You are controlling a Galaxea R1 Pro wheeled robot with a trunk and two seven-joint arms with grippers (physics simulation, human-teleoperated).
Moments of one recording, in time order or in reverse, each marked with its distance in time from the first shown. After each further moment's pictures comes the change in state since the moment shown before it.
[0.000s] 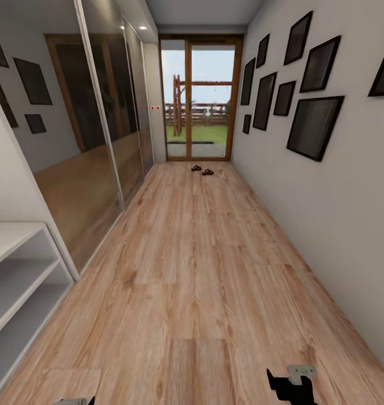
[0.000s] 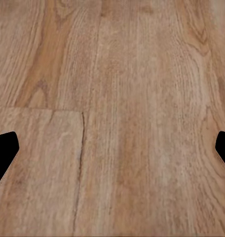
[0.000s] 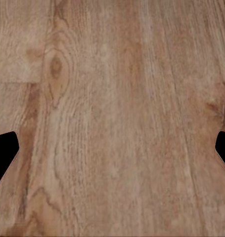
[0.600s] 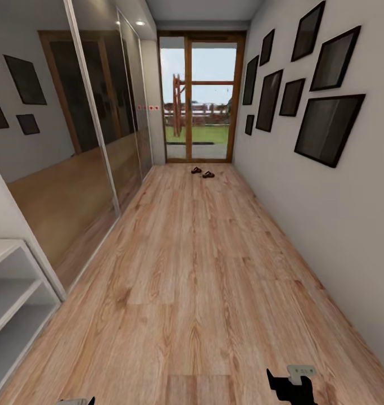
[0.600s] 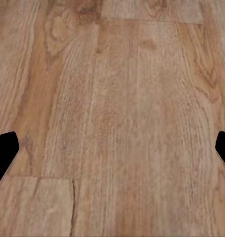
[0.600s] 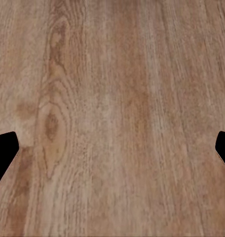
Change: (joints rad) left arm 0.000 0.000 0.000 0.002 0.002 0.000 0.000; right arm 0.000 0.000 0.000 0.000 -0.001 0.000 0.002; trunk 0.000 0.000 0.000
